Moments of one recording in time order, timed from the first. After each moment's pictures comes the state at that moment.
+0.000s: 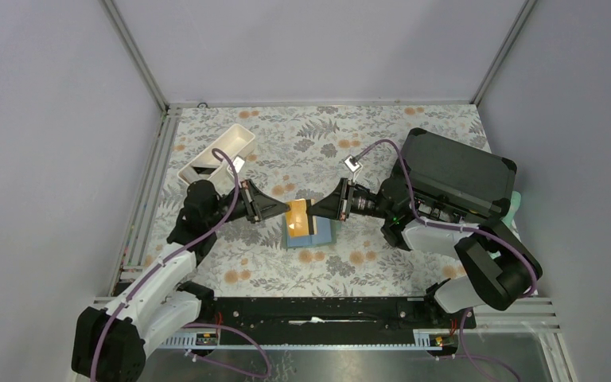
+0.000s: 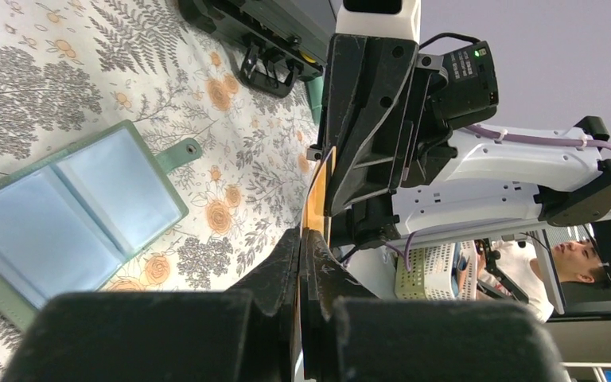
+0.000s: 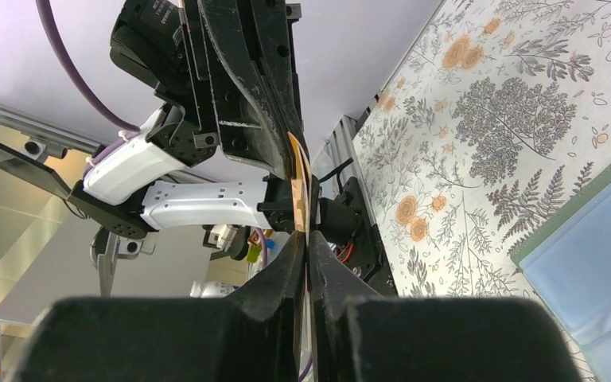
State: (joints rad) left arm -0.34 0.89 0.47 0.27 0.77 -0.93; right arm 0.62 1.45 0.52 1.00 -0.76 1.13
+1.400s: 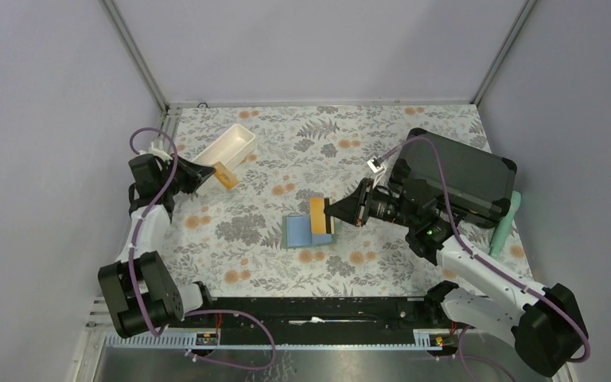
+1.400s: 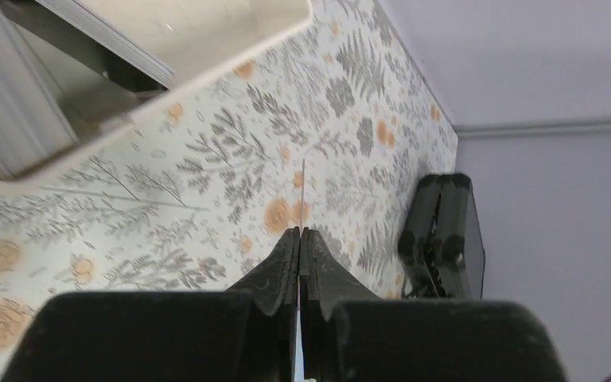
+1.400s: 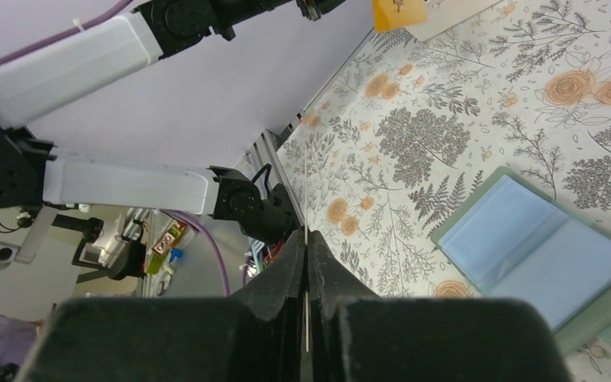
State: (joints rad) left arm 0.31 1.21 0.72 -0.02 0.65 -0.75; right arm 0.62 0.99 0.56 0.37 -0.60 0.76
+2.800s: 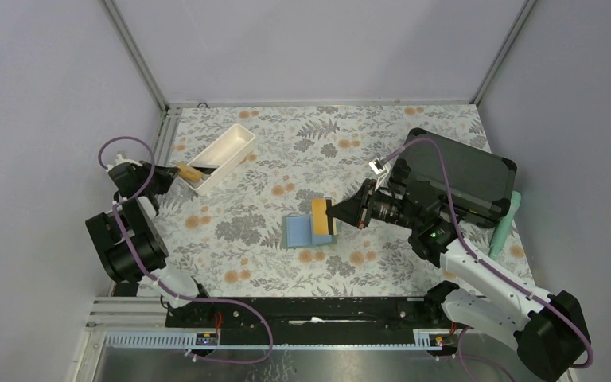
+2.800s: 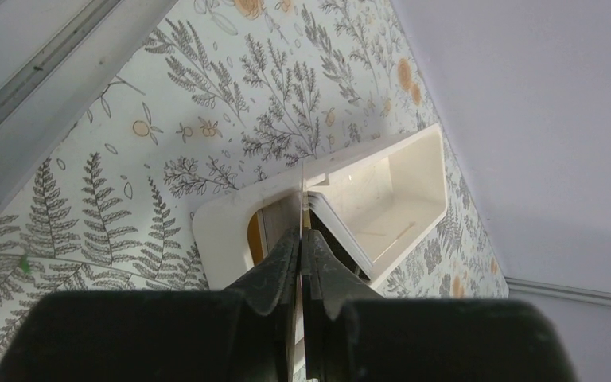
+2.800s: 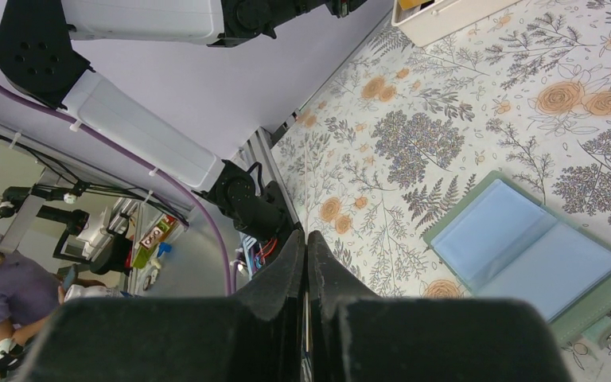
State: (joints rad) left arm 0.56 1.62 0.75 0.41 0.51 -0.76; right arm 0.61 0.94 0.56 0.33 -0.60 0.70
